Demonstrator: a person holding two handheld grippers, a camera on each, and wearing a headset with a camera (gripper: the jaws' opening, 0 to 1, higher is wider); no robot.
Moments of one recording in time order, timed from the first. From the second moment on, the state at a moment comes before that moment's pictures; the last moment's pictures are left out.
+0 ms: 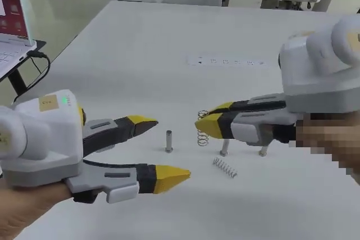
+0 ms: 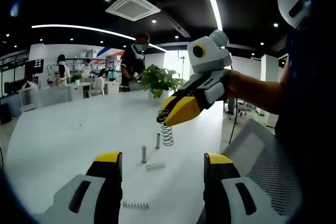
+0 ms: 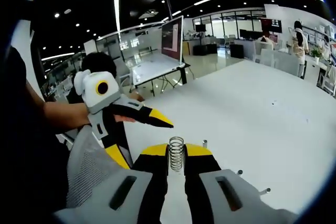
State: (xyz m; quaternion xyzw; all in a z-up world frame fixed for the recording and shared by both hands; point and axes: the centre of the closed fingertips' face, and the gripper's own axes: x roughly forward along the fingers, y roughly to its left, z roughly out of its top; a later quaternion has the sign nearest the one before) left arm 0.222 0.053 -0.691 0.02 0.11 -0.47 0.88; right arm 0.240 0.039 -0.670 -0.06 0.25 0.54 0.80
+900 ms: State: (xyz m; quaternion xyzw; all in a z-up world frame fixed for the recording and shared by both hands) left arm 0.217 0.037 -0.680 0.02 0.09 -0.50 0.86; right arm 0.217 0.065 -0.655 -0.03 0.23 0.58 0.78
